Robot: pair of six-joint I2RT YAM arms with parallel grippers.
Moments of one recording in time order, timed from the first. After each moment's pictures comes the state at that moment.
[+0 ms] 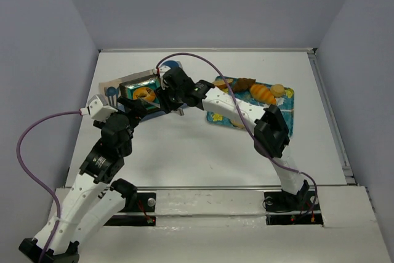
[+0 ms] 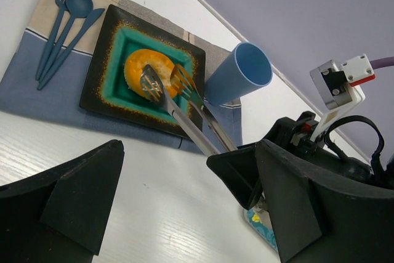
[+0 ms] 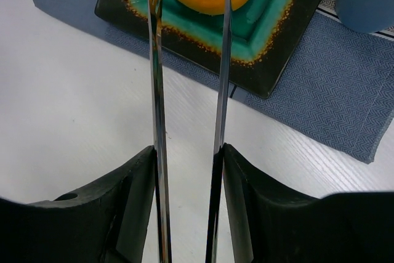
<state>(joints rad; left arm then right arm) -0.49 0.58 0.70 -0.40 -0.70 -0.82 0.92 2.19 2.02 -0.53 -0.03 0.20</state>
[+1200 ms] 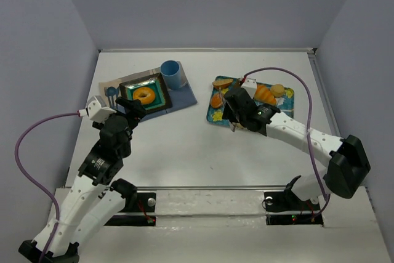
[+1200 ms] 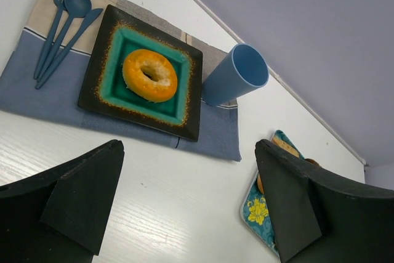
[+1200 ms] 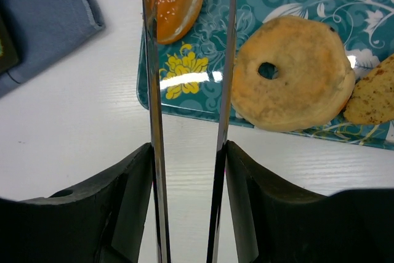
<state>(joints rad) -0.49 0.57 0.70 -0.41 -0.70 -0.83 0.77 1.40 1.08 -0.47 0.50 0.76</state>
